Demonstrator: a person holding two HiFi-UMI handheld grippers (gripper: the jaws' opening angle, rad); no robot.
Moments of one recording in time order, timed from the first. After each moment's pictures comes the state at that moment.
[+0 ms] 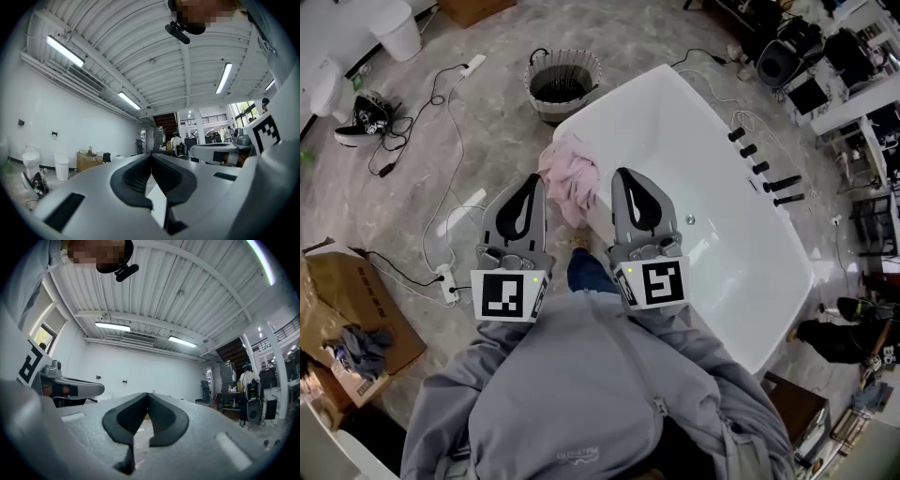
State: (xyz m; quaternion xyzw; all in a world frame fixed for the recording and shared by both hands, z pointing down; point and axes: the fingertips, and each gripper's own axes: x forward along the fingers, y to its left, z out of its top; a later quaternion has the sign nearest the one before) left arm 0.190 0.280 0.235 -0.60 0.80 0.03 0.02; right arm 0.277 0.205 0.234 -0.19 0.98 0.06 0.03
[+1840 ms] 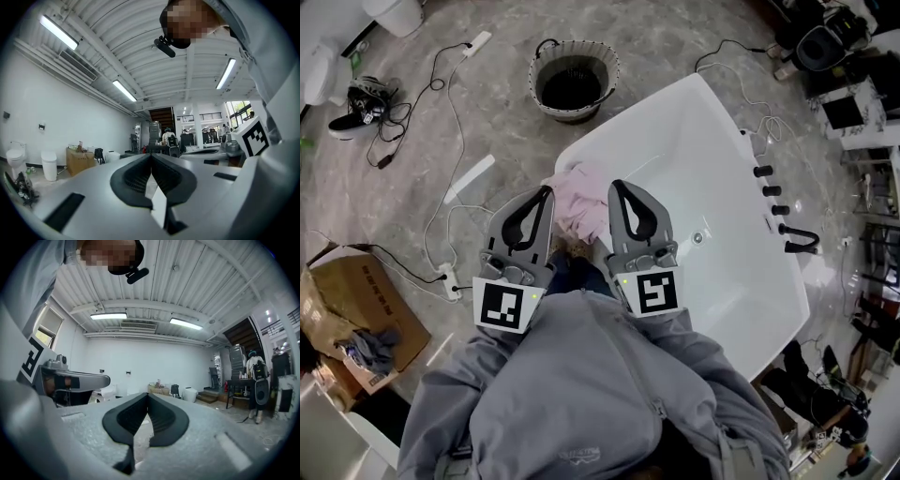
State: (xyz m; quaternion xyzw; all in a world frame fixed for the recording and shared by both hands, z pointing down) left arm 0.065 0.088 0.287 -0.64 0.77 0.00 -0.02; right arm 0.125 0.020 0.299 -0.14 0.99 0.01 -0.03
